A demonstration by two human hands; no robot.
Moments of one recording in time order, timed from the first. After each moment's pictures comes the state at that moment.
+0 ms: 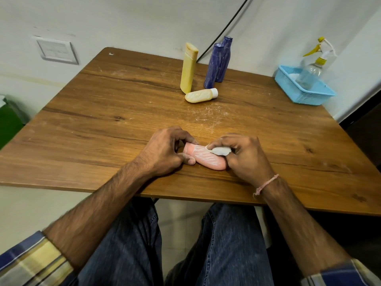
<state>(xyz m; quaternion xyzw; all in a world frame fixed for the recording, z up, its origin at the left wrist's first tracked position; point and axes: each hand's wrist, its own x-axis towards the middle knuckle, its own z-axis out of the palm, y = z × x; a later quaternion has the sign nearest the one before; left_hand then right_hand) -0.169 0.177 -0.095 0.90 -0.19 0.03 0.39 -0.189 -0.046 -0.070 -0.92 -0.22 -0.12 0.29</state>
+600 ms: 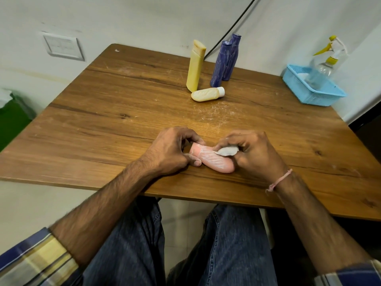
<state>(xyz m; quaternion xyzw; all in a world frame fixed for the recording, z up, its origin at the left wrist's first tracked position) -0.169 0.176 -0.094 0.90 -0.17 0.01 0.41 -0.177 -0.051 -0.059 -0.92 -0.28 -0.08 0.25</state>
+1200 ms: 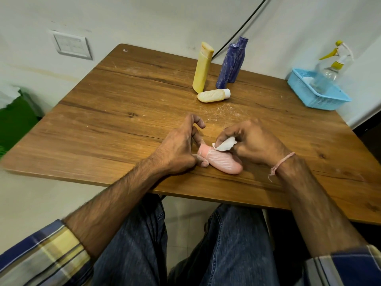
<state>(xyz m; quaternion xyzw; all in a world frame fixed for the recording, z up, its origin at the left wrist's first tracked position) -0.167 0.174 -0.098 0.87 -0.17 -0.01 0.47 -0.164 -0.024 -0.022 -0.96 -0.21 0.04 0.17</state>
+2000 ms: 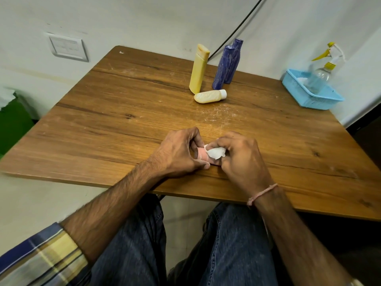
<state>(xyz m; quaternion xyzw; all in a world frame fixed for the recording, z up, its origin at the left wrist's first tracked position) -0.176 0.171 -0.092 0.90 -0.16 0.00 0.40 -0.209 -0.003 -0.058 -0.96 -0.15 -0.11 0.20</state>
